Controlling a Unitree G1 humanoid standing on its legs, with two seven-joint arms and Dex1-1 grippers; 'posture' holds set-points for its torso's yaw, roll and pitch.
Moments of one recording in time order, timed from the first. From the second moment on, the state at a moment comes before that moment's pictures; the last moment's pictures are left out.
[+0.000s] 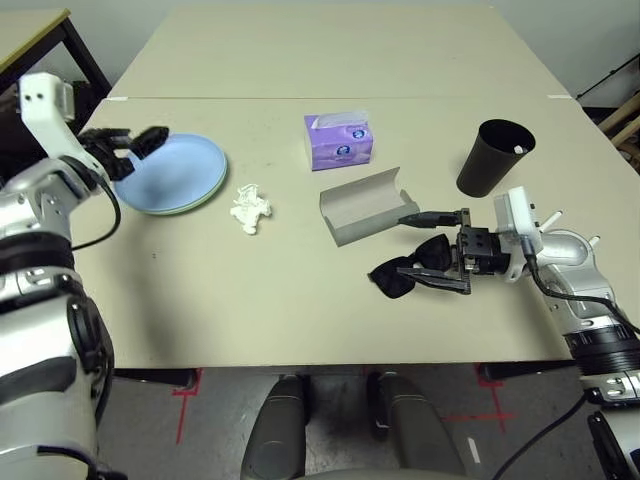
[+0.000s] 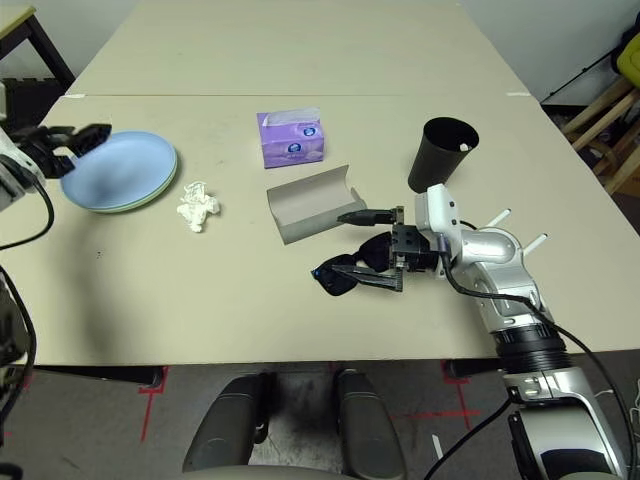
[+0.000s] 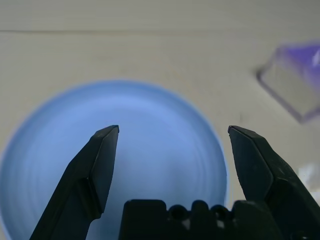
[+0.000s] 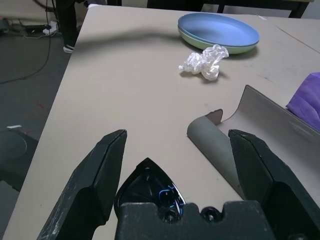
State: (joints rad) left arm -0.74 0.75 0.30 0.65 -0.31 0.40 -0.74; right arm -0.41 -0.54 0.04 0.16 0.39 -0.08 1.33
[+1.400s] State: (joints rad) left arm -0.40 0.51 0.21 0.17 -0.27 0.32 -0.52; right arm -0.39 -0.54 0.04 0.14 0.39 -0.07 1.31
